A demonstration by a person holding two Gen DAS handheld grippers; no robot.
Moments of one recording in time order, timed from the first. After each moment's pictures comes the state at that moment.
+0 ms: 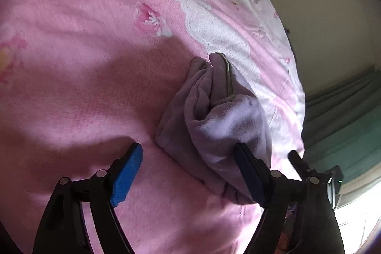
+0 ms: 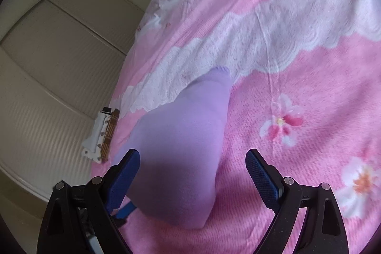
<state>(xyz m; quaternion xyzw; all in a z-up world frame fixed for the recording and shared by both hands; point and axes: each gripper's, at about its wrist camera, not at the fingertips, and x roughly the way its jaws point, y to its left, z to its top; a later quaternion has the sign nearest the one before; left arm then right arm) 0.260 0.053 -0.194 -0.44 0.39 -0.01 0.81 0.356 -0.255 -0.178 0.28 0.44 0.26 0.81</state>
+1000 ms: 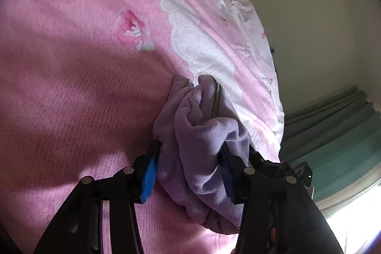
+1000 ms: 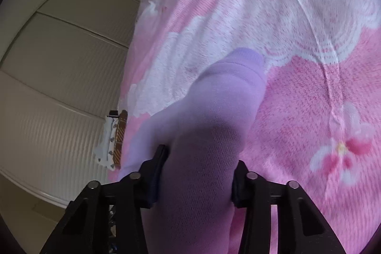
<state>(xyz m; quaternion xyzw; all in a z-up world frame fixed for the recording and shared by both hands) 0.278 0.062 -0.191 -0.49 0.33 -0.04 0.81 0.399 -0.217 -0.194 0.32 0.46 0.29 0.77</state>
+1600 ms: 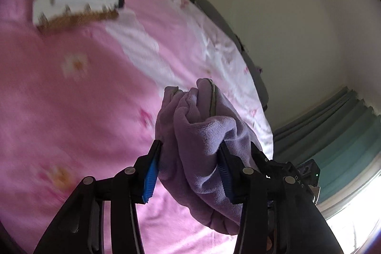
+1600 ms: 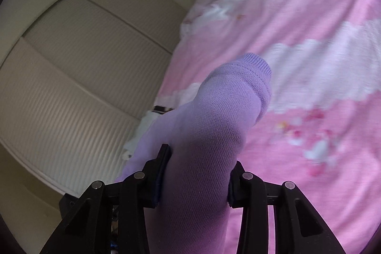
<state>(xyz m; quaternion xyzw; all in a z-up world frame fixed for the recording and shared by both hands) 0.214 0.193 -0.087 -0.46 0.26 -0.02 0.85 0.357 -0.084 -0.087 0.29 0.40 0.36 0.79</state>
